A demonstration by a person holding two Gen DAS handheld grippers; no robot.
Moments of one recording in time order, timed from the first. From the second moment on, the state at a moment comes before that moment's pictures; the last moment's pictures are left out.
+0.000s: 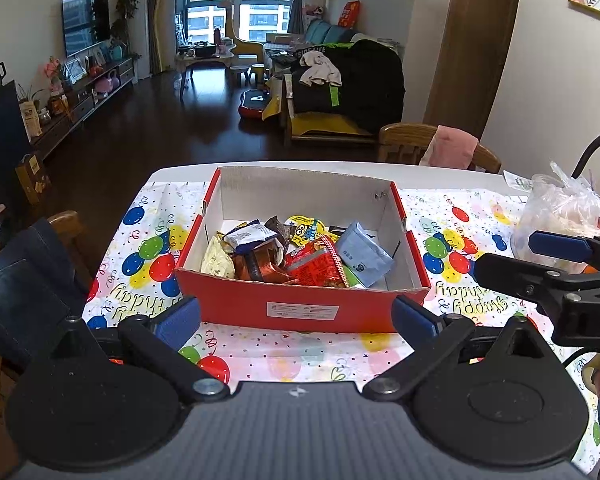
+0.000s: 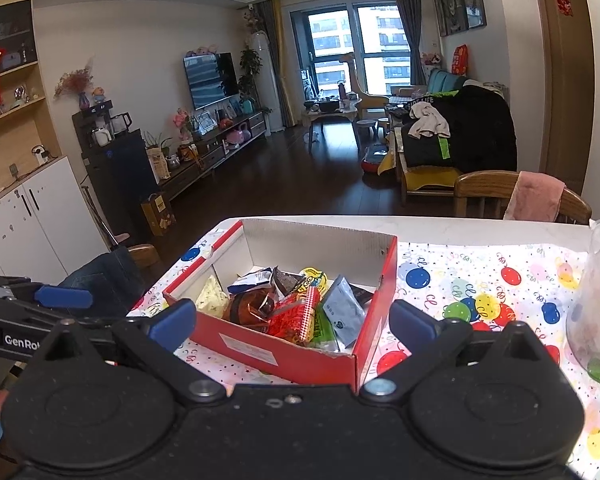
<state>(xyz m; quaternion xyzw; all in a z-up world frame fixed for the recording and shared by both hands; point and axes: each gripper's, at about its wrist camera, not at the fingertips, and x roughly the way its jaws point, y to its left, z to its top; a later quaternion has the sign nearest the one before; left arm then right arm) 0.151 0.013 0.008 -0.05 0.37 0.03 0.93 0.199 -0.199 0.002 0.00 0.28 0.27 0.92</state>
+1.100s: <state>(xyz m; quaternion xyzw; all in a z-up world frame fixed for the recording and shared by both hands) 0.152 0.013 0.016 -0.08 0.36 0.03 0.93 0.194 -0.195 0.003 0.01 0.28 0.26 0.92</state>
